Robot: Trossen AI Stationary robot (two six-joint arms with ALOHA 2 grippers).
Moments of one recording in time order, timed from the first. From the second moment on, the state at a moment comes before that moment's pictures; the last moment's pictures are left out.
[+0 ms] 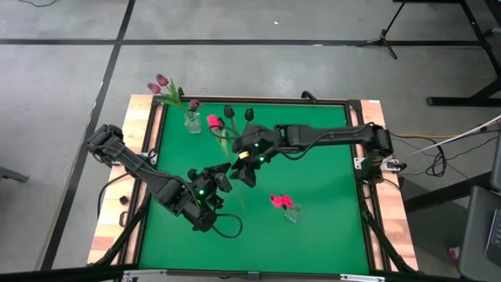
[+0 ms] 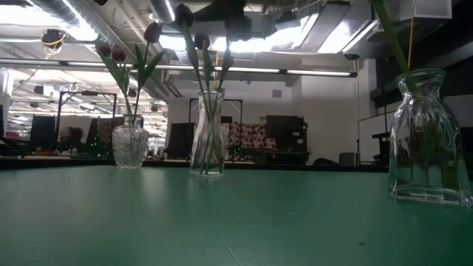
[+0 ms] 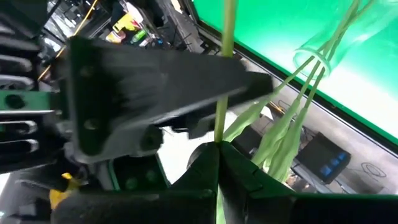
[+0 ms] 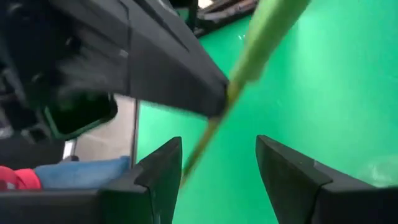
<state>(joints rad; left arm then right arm) -0.57 1.59 1.38 -0.91 -1.27 1.18 0.03 1.89 1.80 -0.57 -0.31 0.43</state>
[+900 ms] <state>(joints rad) -0.57 1.59 1.38 -0.88 -1.19 1.01 0.03 1.88 1.80 -0.56 -0.21 0.37</state>
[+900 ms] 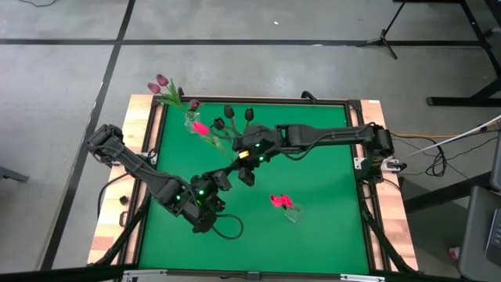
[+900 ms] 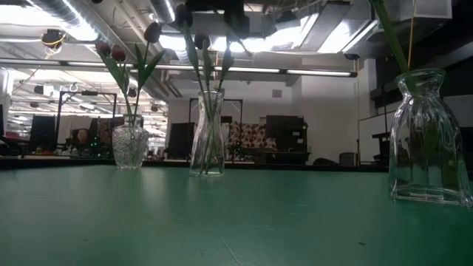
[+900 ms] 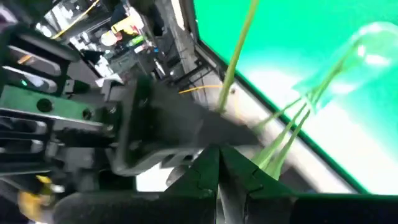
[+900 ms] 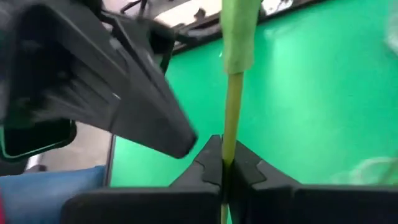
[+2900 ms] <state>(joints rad) -0.67 1.06 1.01 -0.06 -0.18 0.07 0.73 0.63 0.45 0.35 0.84 0.30</state>
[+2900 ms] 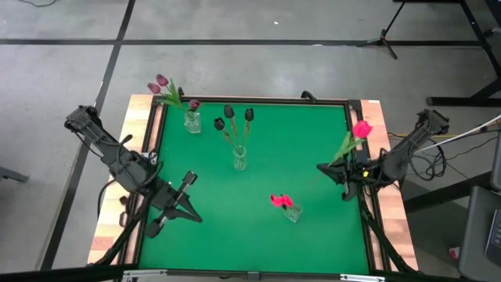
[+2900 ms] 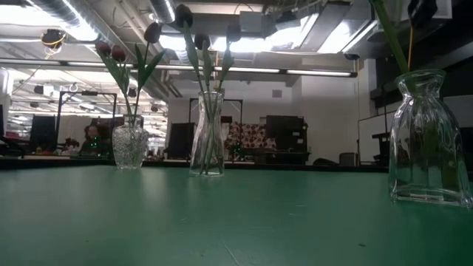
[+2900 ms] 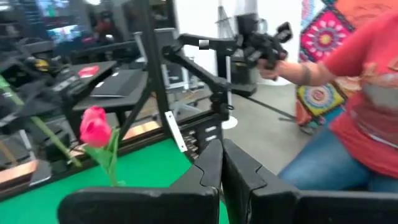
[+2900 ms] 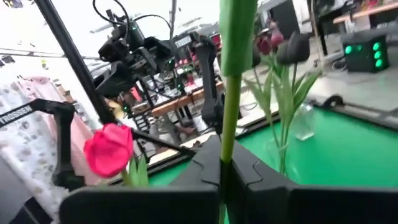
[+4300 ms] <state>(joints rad) -0.48 1.00 0.75 0.19 0.16 -0.12 0.78 0.95 0.43 0.51 0.74 0.29</state>
